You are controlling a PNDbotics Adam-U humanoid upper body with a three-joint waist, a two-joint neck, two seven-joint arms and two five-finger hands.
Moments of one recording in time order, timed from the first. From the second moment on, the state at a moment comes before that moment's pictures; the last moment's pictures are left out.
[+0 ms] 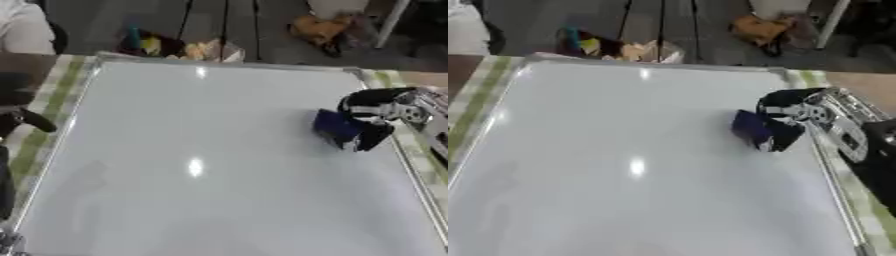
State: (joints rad) left arm -0.41 0.14 -0.09 -1.98 -0.22 -0.27 0.19; right arm -0.86 -0.82 0.35 -1.20 0.73 -0.21 0.70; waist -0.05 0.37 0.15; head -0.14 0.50
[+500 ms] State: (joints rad) left arm -0.41 0.13 -0.09 -1.98 -0.22 -0.27 0.19; right arm -0.82 -0.84 0.37 -1.27 0.69 -0.20 0.69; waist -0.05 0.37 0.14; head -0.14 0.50
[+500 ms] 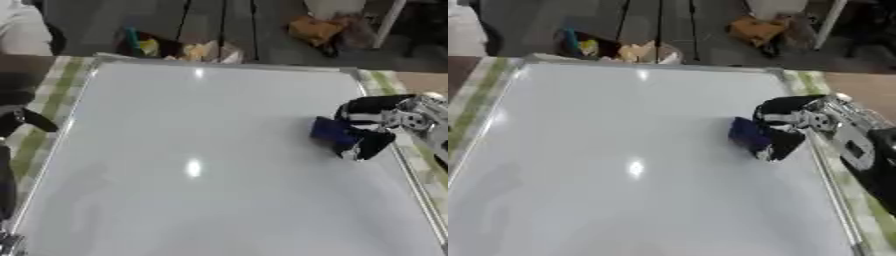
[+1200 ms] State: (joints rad) left arm -0.41 0.13 -0.09 -1.98 -0.22 -0.27 0.19; right arm -0.81 -0.85 0.37 -1.29 0.67 -0.19 0.70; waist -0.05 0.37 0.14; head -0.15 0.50
